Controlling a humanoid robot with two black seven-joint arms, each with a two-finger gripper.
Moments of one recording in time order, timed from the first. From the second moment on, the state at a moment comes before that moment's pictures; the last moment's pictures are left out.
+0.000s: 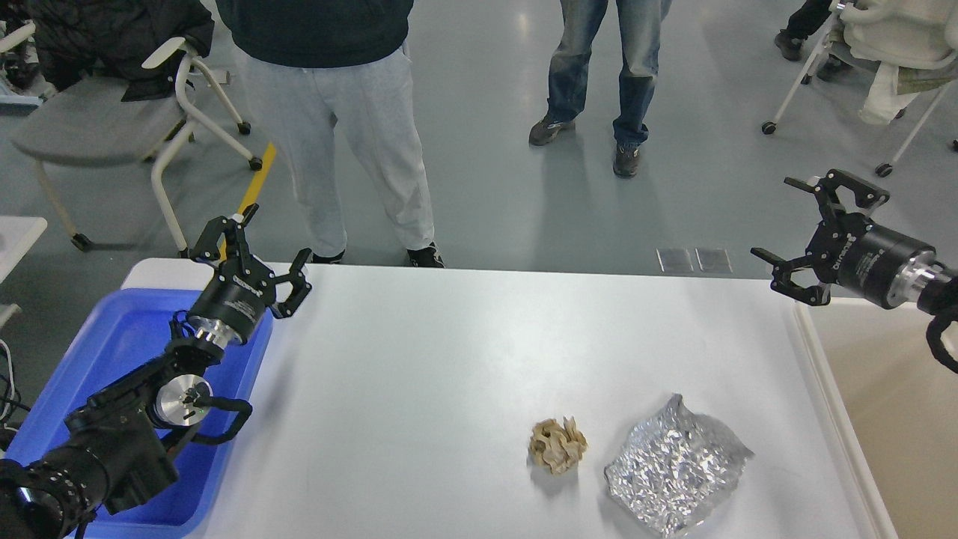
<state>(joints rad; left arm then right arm) -0.64 0.30 -0.66 -0.46 0.07 -0.60 -0.60 0.73 -0.79 0.62 0.94 0.08 0.37 -0.07</state>
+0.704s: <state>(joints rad) -0.64 0.30 -0.66 -0.46 0.07 -0.60 -0.60 0.73 -1.29 0.17 1.48 -0.34 0.21 -0.05</state>
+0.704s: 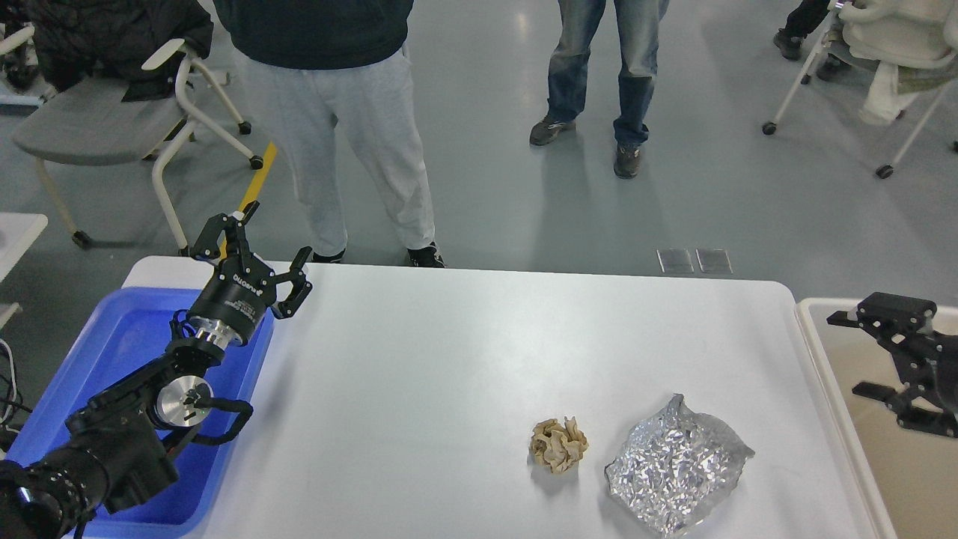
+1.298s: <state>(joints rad) -0.64 0.30 -0.66 -0.46 0.08 -0.61 -0.60 0.73 -1.21 -0.11 1.64 -0.53 -0.09 -0.05</state>
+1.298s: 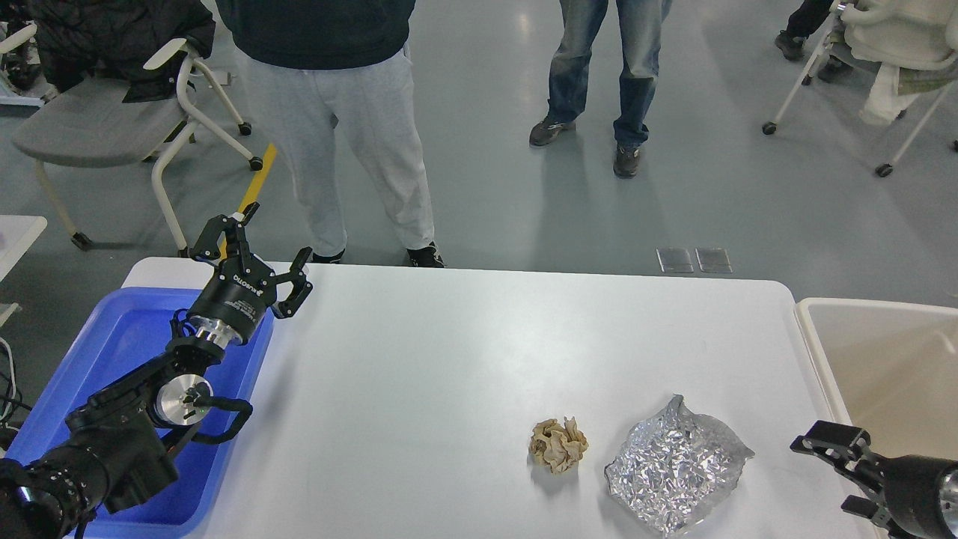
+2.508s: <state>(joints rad) -0.64 0.30 -0.66 -0.46 0.08 -0.61 -0.60 0.73 -0.88 -0.18 1.51 -0.48 -0.22 -0.04</state>
